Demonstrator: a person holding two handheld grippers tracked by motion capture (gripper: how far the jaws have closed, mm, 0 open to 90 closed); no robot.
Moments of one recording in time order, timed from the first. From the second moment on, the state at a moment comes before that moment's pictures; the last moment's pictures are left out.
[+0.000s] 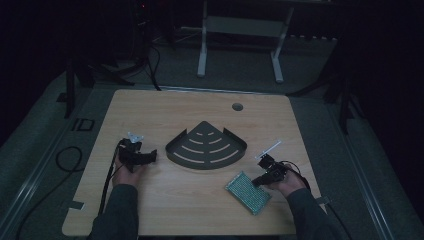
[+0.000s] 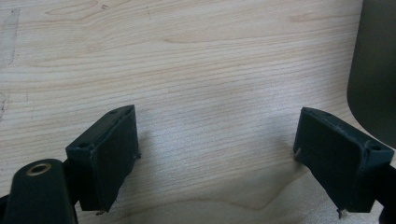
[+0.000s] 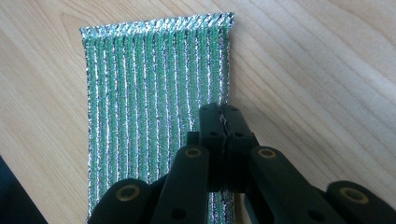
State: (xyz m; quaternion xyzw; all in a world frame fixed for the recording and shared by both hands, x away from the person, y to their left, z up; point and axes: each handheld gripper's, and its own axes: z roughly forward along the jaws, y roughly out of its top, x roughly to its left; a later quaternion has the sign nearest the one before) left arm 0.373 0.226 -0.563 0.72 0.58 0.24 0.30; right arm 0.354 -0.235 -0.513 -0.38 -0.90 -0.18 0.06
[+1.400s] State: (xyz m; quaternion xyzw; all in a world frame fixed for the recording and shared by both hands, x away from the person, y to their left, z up) left arm 0.373 0.226 -0.563 0.72 0.58 0.24 0.30; right arm 0.375 -0.242 -0.448 -0.38 -0.90 -0.21 0.00
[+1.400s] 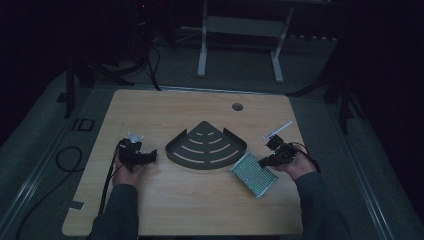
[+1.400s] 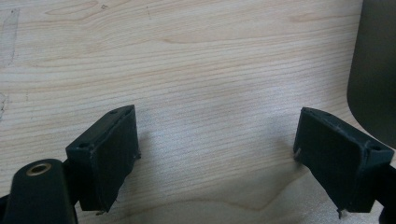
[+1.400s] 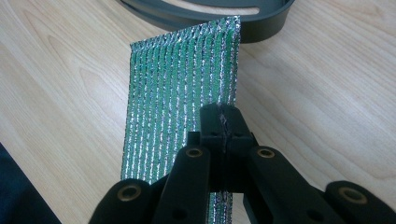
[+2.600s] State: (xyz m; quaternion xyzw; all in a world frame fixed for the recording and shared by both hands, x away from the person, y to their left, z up) left arm 0.373 0.226 -0.563 0.72 0.58 0.24 0.30; right arm 0.411 -0.225 -0.421 -0.37 -0.90 -0.21 -0.03
